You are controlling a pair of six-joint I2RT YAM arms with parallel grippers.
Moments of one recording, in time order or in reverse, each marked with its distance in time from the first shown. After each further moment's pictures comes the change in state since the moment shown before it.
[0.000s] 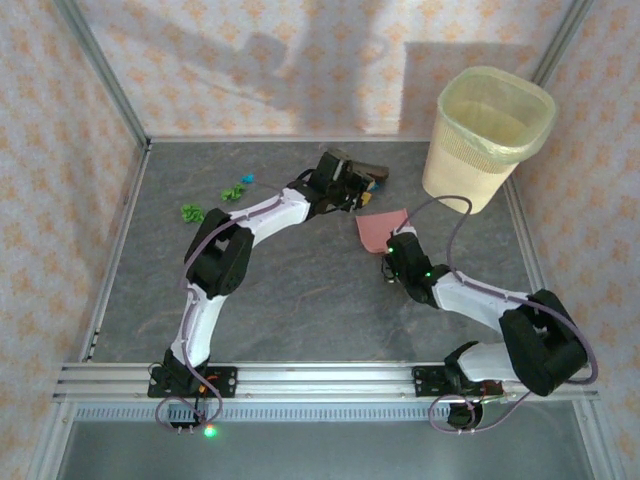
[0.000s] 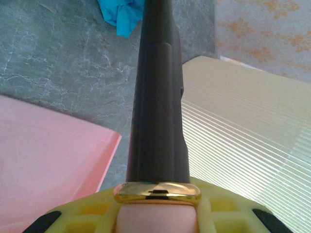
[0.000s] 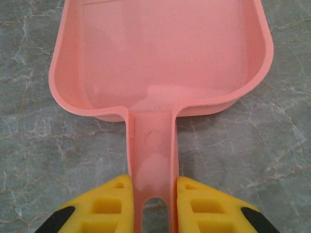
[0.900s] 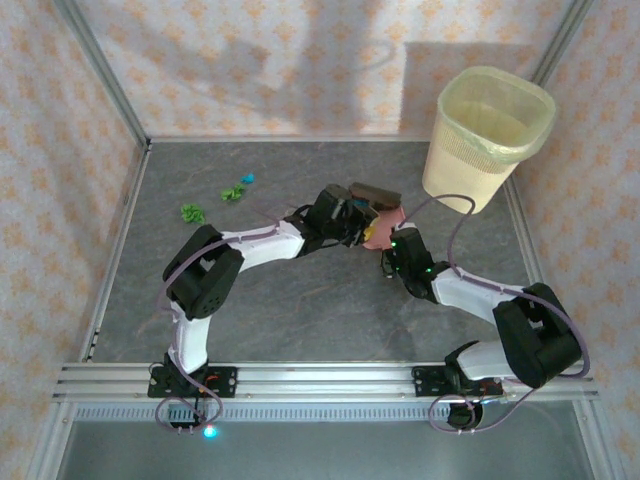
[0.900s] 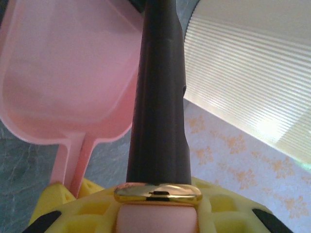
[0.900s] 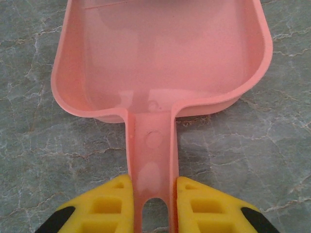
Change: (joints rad) left arm -0.124 -0.217 -0.419 0.238 0.025 -0.012; right arm -0.044 0.036 0.002 0.068 -0.082 0.011
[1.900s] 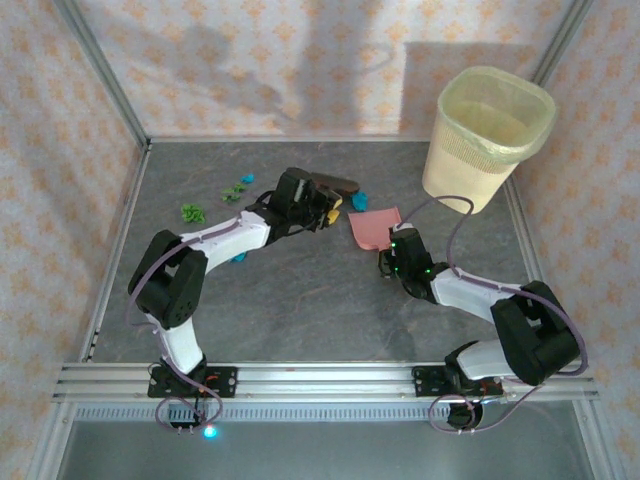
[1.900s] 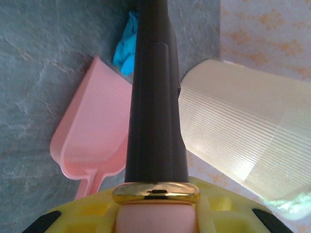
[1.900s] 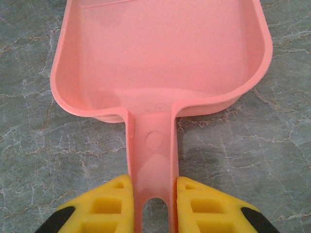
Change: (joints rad) left arm 0.183 -0.162 -0.079 -0.140 -0.010 0.061; right arm 0.000 0.016 -0.008 0.037 -0.039 -0.002
